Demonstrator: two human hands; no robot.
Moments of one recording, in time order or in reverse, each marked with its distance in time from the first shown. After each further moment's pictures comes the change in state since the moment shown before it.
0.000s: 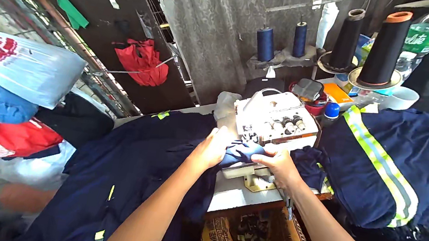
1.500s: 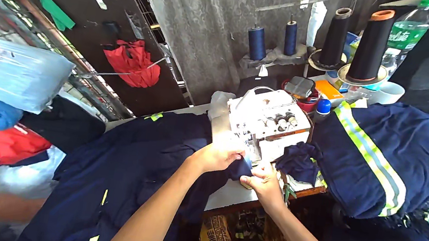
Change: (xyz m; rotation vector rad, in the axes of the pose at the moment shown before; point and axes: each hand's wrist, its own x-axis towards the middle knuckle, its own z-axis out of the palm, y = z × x) left_hand 0.009 0.009 0.007 -0.219 0.057 0.595; right_hand -0.056 0.047 0.030 -0.228 0.206 -0.024
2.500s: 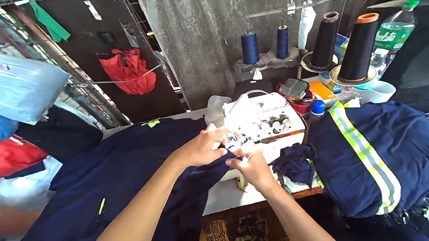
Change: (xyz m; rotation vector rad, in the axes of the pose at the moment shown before) left_hand -0.003 0.029 -0.055 -0.221 0.074 -0.370; right_hand 0.047 -0.074 0.001 -0.175 -0.230 -0.072
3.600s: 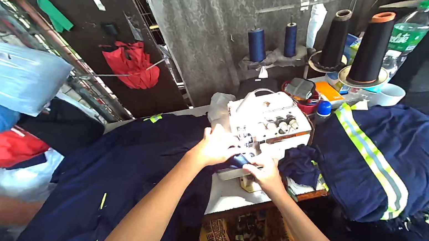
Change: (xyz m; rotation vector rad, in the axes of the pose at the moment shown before) left_hand 0.024 -0.017 0.025 0.424 -0.220 -0.209; right_hand -0.013 0.072 0.005 -0.014 0.188 -0.003
